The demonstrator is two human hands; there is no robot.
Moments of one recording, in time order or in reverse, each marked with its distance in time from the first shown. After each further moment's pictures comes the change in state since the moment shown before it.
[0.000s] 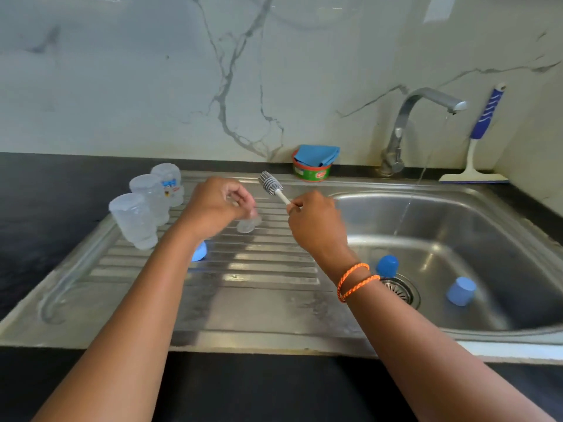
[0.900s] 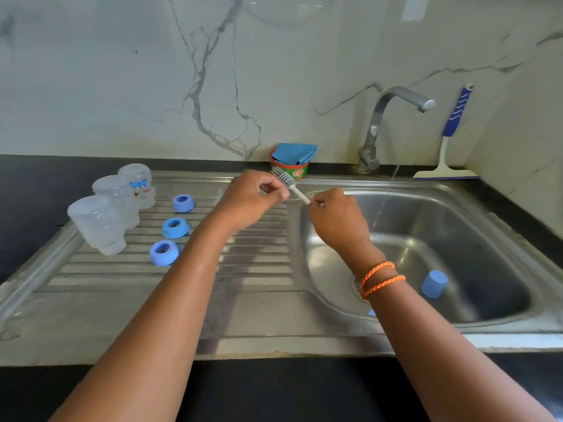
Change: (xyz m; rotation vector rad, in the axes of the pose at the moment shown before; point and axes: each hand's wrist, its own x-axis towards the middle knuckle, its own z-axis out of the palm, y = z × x) left_hand 0.032 0.046 0.077 -0.021 -0.073 0.133; right_hand 0.014 0.057 -0.049 -0.062 0.039 0.080
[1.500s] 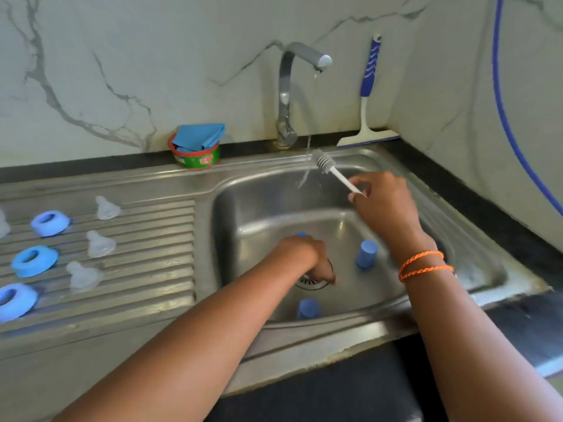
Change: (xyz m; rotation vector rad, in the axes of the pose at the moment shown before) left_hand 0.023 0.080 0.265 0.786 -0.990 -0.072; right_hand 0.031 0.198 -0.116 -0.107 0.223 0.144
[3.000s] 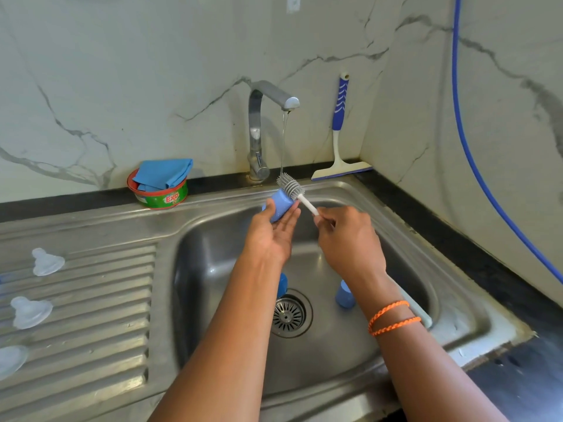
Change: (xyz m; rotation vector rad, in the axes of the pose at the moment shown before) left_hand 0.051 -0.019 -0.066 -2.705 0.413 0.171; right_hand 0.003 -0.020 0.015 0.004 0.099 -0.013
